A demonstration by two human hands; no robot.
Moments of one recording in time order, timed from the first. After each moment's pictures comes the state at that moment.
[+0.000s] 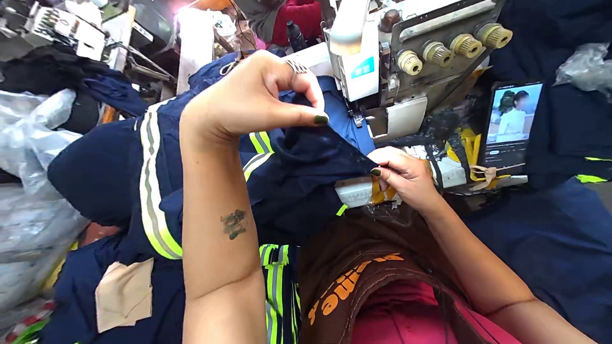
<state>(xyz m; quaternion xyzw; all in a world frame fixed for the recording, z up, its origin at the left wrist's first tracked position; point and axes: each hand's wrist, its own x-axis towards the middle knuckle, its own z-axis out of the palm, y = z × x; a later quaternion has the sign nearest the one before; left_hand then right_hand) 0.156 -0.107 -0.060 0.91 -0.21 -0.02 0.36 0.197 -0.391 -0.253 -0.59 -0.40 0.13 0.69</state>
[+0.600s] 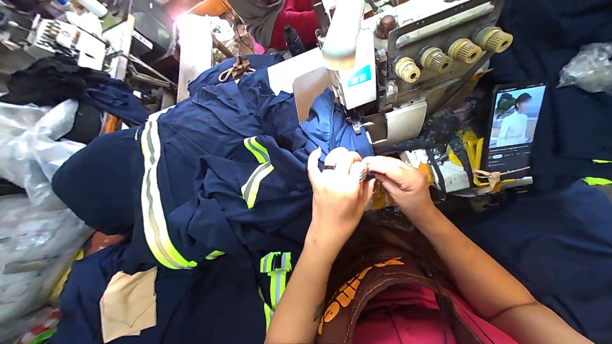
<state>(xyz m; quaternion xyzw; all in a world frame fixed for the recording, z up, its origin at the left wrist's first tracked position) 0.099 -0.248 -0.198 0.96 0.03 0.25 0.11 0.192 -0.382 -0.271 -0.66 -0.41 -0.05 0.62</state>
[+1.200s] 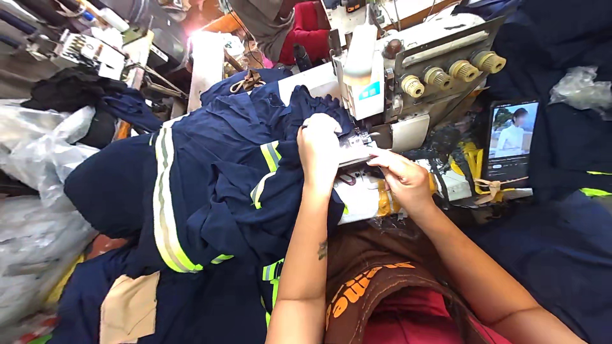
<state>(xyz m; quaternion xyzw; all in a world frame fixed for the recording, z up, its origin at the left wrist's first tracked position) 0.166 -0.176 -0.199 0.93 0.14 0.32 0.15 0.200 -0.368 -0.259 -0.72 -0.37 -0.07 0.58</state>
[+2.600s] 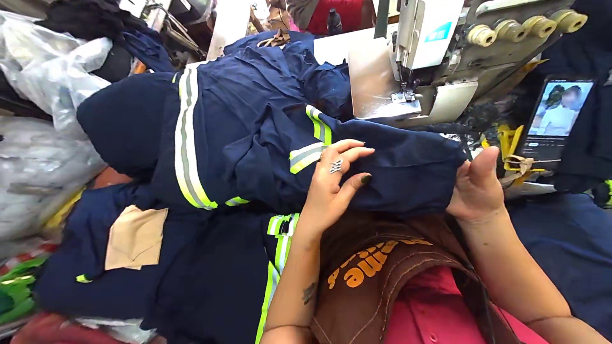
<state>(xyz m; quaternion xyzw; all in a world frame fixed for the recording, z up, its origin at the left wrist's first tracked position) -0.019 -0.210 -0.193 0.84 0.01 0.28 0.46 0.140 -0.416 -0.209 -0.26 -0.31 0.47 0.78</state>
